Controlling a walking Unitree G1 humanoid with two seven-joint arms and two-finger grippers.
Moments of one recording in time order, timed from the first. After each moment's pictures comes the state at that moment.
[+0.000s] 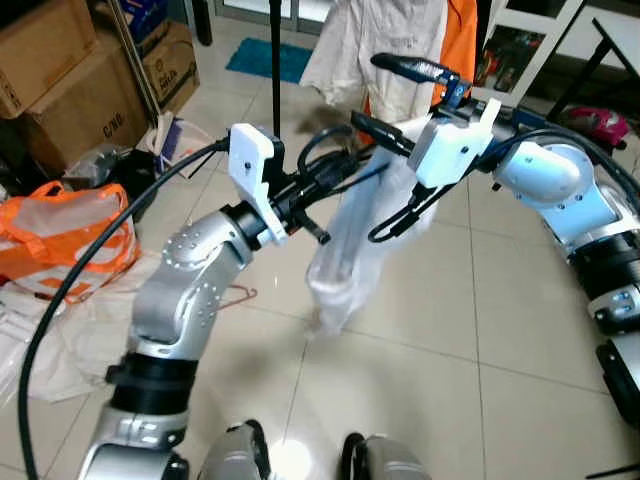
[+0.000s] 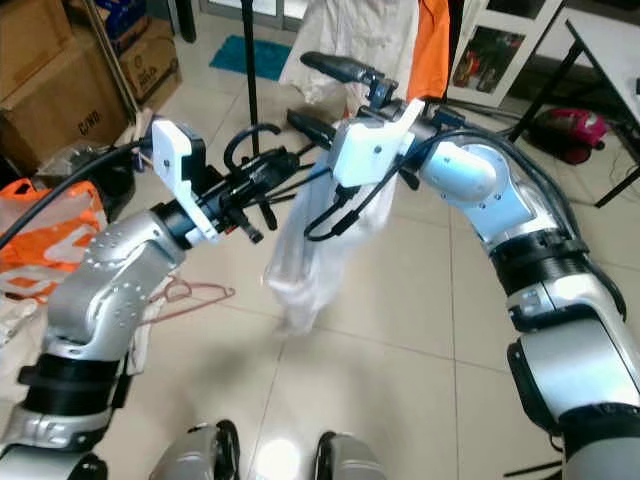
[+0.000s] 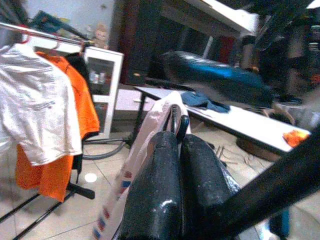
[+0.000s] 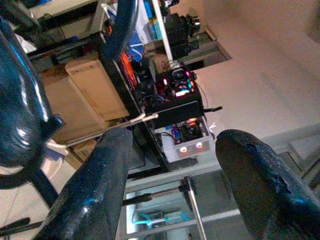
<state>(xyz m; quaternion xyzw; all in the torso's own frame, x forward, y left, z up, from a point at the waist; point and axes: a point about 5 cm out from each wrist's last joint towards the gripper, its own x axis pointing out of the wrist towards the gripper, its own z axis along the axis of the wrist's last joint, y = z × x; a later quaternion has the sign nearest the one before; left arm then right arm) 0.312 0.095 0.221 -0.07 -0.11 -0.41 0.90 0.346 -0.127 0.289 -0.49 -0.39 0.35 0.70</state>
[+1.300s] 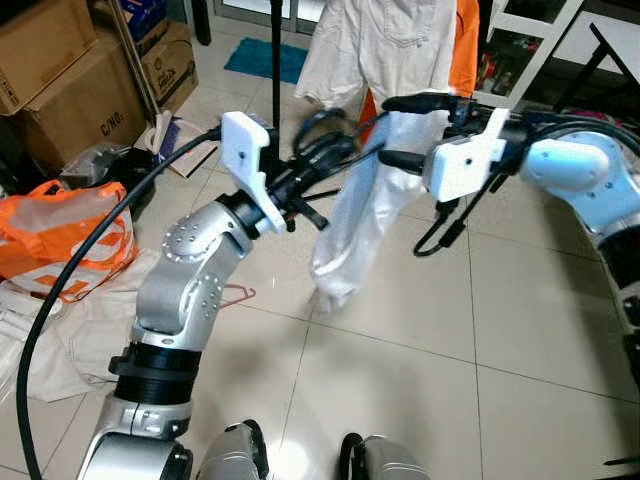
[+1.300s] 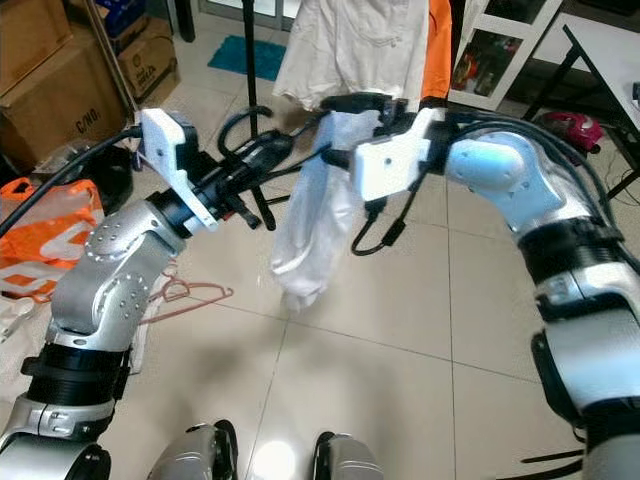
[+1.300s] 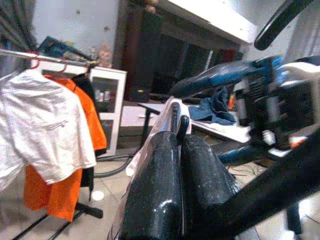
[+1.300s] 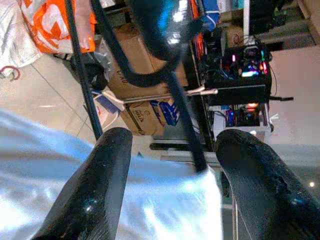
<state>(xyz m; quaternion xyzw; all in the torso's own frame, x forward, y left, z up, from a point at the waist) 0.312 0.094 0.231 -0.05 -0.15 -0.43 0.89 0.354 -0.147 0.276 -0.60 -0.28 0.41 0.63</state>
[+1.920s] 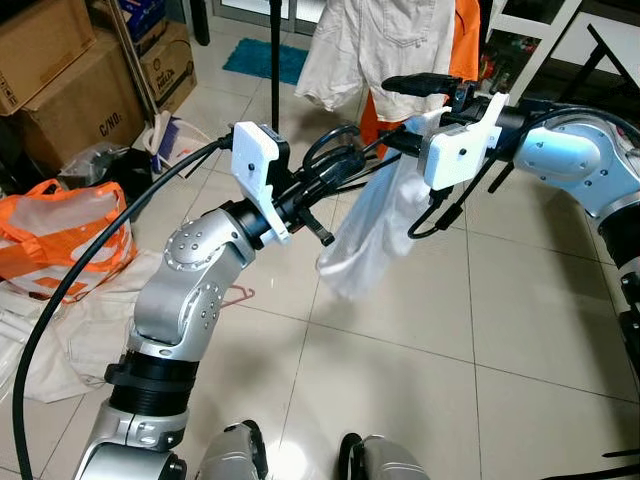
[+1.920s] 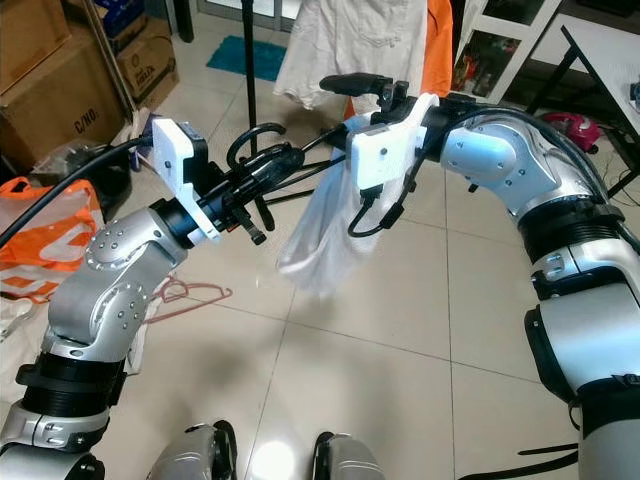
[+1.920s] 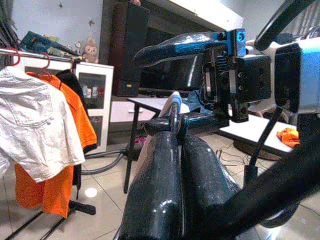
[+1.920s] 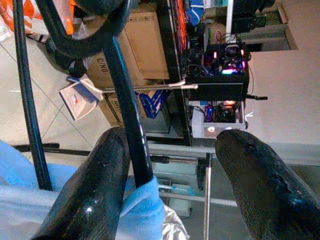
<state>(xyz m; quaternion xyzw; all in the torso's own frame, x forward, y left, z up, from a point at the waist) 0.305 0.091 0.227 -0.03 -0.14 -0.44 0.88 0.364 -0.151 0.286 -0.62 -0.30 0.37 0.62</state>
